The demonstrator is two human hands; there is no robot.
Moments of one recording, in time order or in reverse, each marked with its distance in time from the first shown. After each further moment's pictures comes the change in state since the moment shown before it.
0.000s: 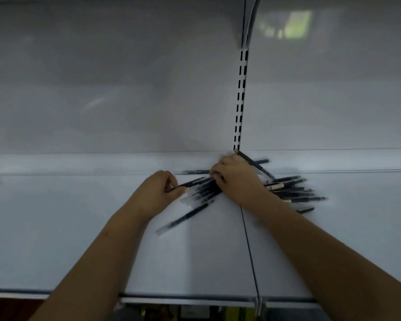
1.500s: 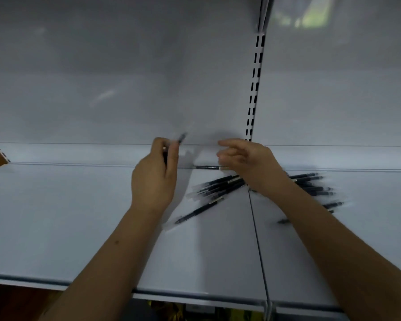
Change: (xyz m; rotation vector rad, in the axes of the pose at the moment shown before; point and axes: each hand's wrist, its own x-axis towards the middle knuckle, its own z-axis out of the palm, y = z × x) left_hand -0.020 0.041 -0.012 -0.032 0.573 0.037; right_hand -0.002 -0.016 -0.042 0.860 0.037 0.260
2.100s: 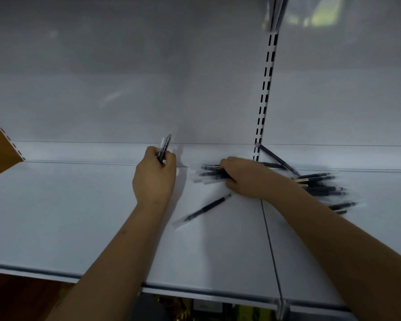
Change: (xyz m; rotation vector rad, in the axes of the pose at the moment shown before) left_hand 0.006 -0.022 0.003 0.001 0.041 -0.397; right_hand 0.015 0.015 0.022 -0.957 -0.494 -0.185
